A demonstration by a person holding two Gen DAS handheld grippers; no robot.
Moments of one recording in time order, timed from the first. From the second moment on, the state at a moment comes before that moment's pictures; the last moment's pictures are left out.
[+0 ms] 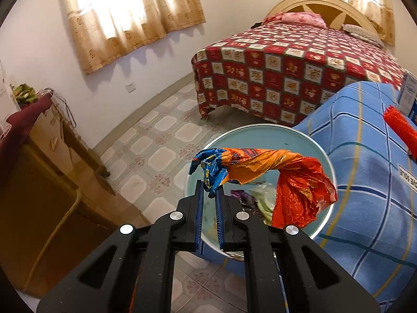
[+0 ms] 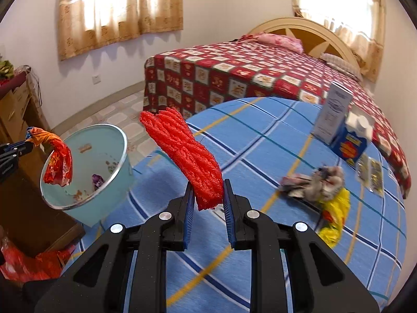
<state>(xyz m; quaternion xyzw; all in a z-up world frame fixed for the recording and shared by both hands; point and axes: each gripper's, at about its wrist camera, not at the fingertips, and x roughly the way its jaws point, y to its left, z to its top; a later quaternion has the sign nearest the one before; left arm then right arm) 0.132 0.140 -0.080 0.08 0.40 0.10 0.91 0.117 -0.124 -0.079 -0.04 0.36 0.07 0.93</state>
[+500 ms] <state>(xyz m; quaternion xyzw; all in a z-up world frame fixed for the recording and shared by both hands) 0.136 0.167 -0.086 0.08 0.40 0.14 0.90 0.138 -0.077 -0.082 -0.07 0.36 0.10 0.92</state>
